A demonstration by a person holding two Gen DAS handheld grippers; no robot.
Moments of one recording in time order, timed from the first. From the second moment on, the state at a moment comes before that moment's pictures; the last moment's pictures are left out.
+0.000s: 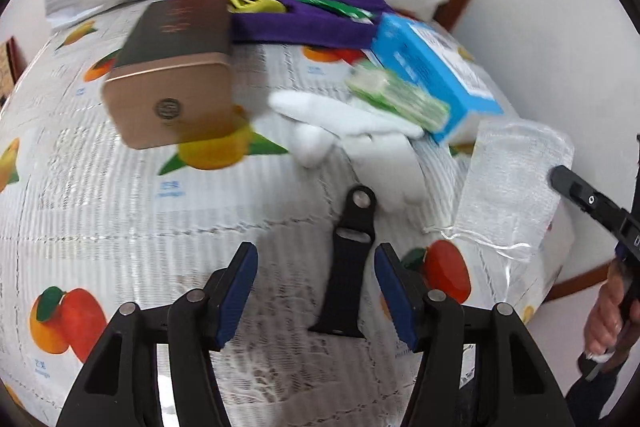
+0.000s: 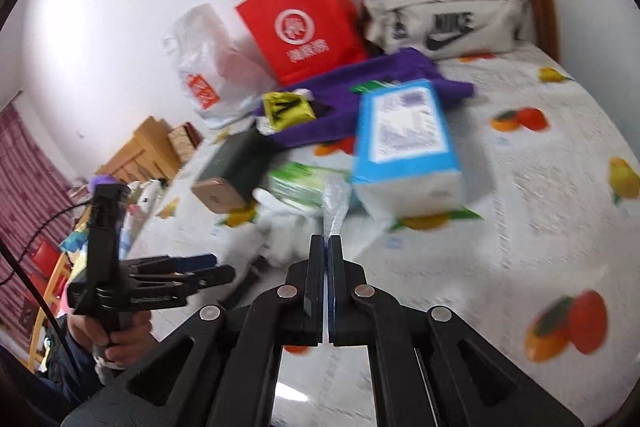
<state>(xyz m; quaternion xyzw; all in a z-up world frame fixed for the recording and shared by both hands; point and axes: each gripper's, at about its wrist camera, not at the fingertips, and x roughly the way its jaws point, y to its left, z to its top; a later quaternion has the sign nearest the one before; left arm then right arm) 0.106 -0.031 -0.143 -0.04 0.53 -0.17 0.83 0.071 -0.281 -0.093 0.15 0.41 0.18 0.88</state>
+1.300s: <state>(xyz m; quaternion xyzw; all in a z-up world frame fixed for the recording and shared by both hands) 0.099 0.009 -0.147 0.00 0.49 -0.13 0.86 0.101 -0.235 -0.160 0.09 0.50 -0.03 0.86</state>
